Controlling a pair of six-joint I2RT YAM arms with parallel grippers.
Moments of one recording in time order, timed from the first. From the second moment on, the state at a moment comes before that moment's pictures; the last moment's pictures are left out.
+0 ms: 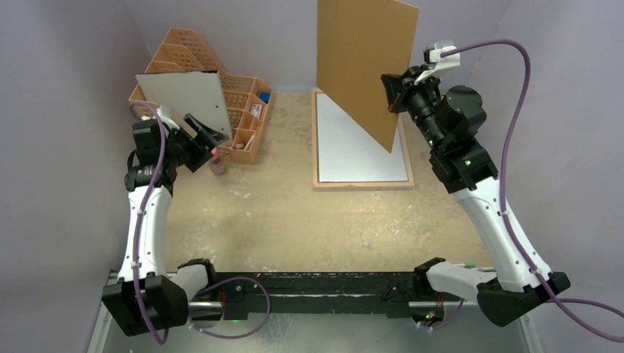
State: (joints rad) left arm 0.23 1.08 1.01 -0.54 0.45 -0.70; right arm 0.43 1.13 1.46 -0.21 0.01 0.17
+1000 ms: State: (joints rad) left arm -0.16 1.65 1.88 -0.32 0.46 -1.12; right arm 0.94 1.27 1.10 0.33 0.52 -0.42
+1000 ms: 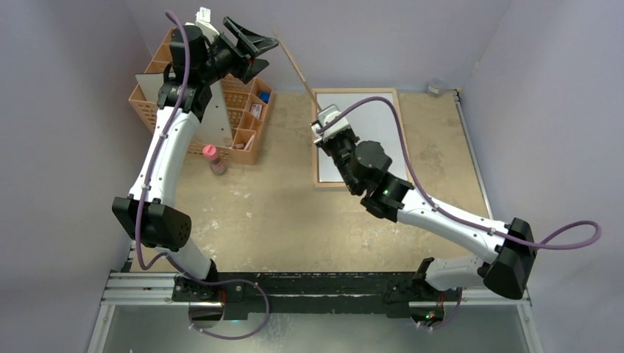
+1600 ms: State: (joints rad) left arm -0.14 1.63 1.74 -0.38 0.60 -1.09; right arm 1.15 1.36 0.86 0.80 0.75 -0.99
